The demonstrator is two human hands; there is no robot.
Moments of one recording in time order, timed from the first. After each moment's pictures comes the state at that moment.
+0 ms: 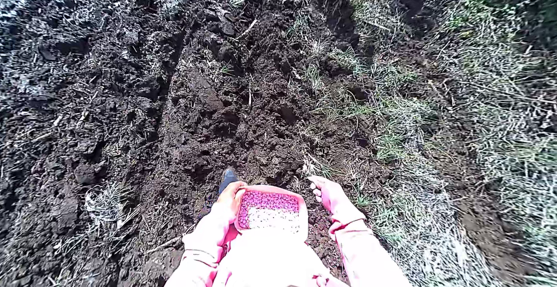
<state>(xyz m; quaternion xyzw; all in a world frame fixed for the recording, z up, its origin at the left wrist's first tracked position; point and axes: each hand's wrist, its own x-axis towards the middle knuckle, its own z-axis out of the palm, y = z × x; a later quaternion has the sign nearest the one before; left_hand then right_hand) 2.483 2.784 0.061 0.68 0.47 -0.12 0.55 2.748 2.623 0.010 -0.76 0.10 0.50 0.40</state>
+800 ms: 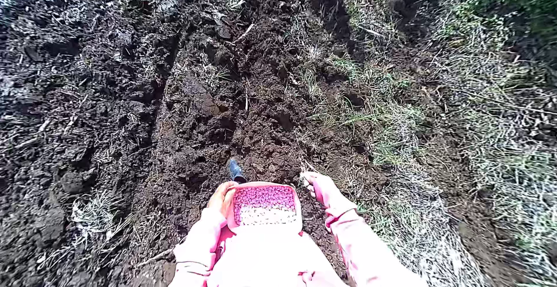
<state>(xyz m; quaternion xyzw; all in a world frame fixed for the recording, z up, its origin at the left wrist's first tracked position) 2.492 2.812 0.051 0.66 0.50 -0.01 0.56 2.781 2.674 0.003 -0.79 0.00 0.52 0.33</state>
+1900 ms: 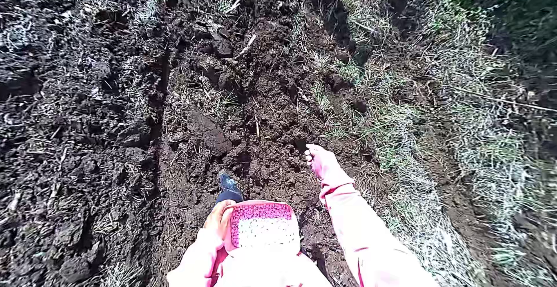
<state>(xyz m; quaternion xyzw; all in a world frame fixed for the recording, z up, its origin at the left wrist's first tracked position) 2.480 3.174 0.033 0.65 0.46 -0.12 0.59 2.824 3.076 0.017 -0.78 0.14 0.41 0.46</state>
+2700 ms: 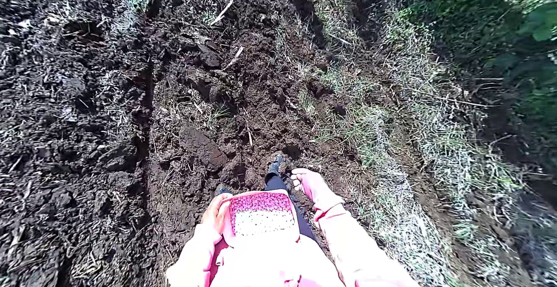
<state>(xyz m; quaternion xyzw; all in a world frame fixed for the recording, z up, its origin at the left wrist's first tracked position) 2.489 3.264 0.015 0.64 0.42 -0.05 0.64 2.764 3.103 0.019 -0.78 0.16 0.44 0.42</state>
